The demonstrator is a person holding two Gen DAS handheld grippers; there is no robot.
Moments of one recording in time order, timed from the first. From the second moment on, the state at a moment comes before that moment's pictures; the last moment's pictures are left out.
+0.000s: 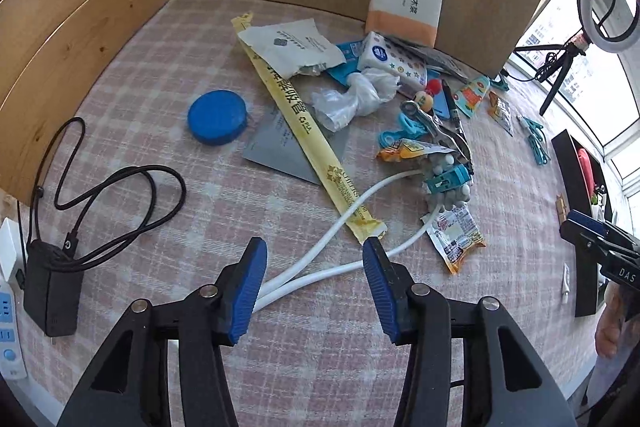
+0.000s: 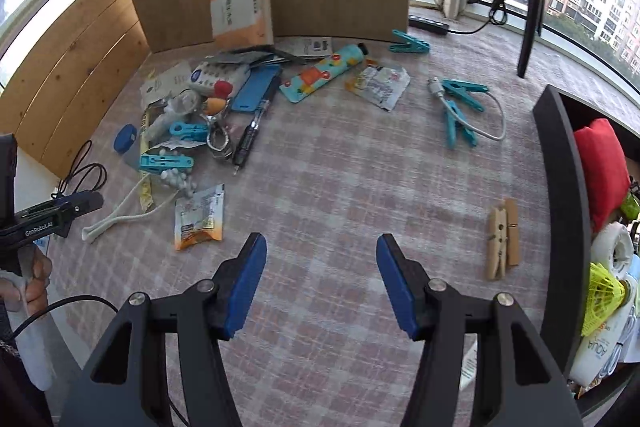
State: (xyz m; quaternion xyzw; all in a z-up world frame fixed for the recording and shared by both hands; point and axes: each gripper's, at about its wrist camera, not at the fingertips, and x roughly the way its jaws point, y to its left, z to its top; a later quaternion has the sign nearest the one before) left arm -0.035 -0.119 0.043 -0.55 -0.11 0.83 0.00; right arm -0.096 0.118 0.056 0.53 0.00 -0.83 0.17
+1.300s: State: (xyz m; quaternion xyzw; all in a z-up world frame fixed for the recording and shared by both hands) left arm -0.055 -0.106 0.007 -0.57 -0.09 0.81 0.04; right arm -0.104 -0.040 0.055 0.48 0.16 -0.82 0.27
